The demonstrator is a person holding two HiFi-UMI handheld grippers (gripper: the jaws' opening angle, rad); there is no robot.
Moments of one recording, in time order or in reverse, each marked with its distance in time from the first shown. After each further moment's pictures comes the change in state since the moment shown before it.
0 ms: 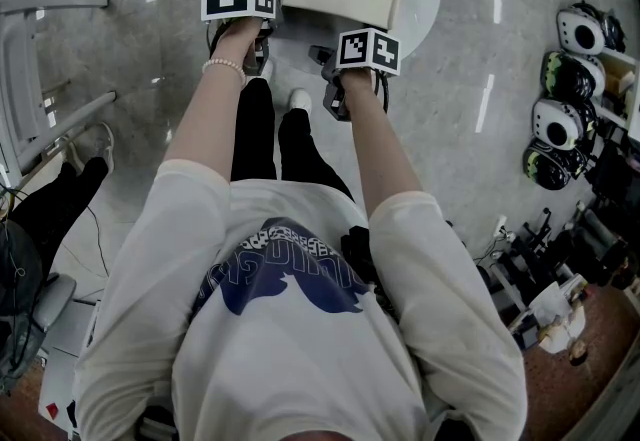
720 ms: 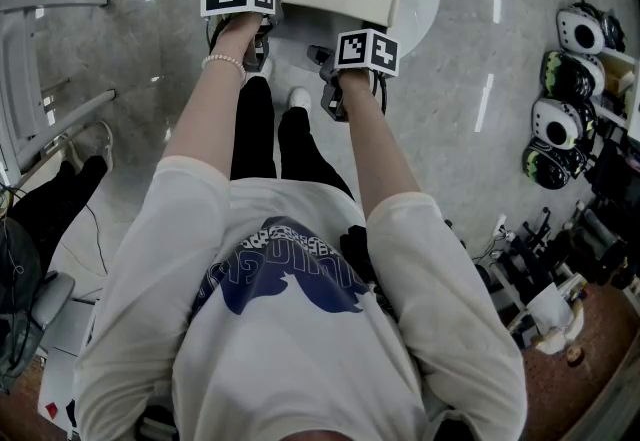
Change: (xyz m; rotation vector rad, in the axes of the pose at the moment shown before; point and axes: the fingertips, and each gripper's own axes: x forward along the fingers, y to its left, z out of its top) left arm -0.002 0.002 0.001 -0.013 -0.003 -0.001; right arm 0.001 0.004 -0.006 0.010 -0.008 0.003
